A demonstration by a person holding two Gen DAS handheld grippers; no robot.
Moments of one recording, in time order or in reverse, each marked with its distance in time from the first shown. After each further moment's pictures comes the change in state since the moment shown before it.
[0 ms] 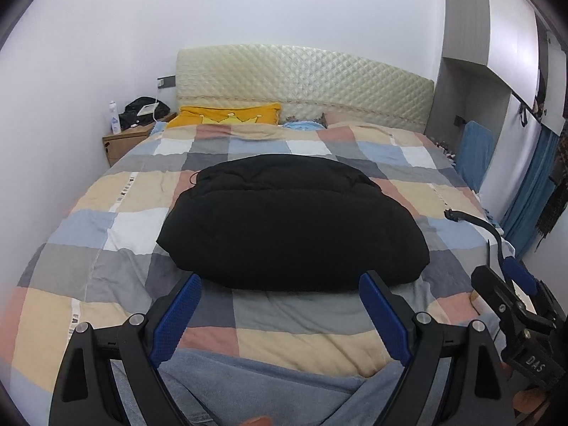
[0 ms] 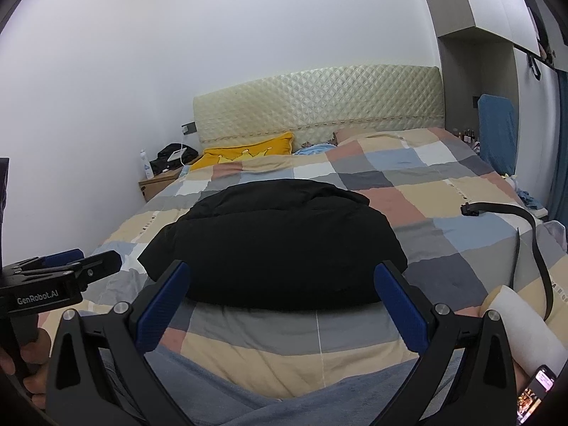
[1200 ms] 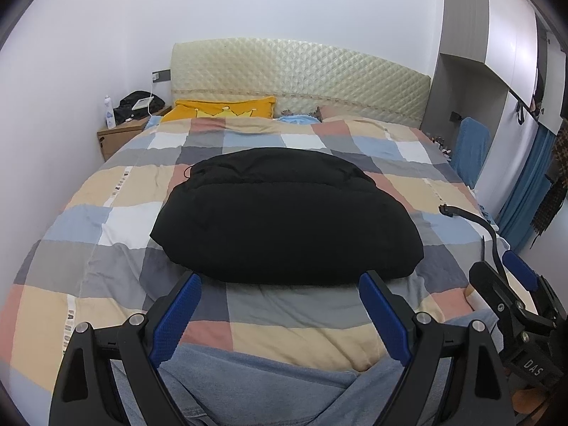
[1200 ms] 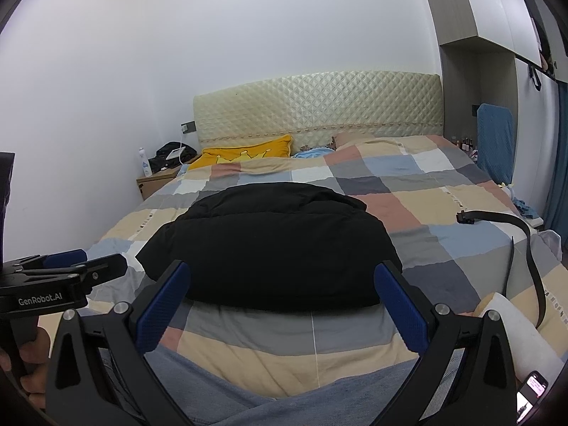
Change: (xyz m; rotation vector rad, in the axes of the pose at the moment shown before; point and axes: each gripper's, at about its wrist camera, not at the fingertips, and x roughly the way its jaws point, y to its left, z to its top) left arm 0.001 -0.003 -0.002 -0.002 0.029 -0.012; right arm -0.008 0.005 0.006 -0.029 -0.008 -0.016
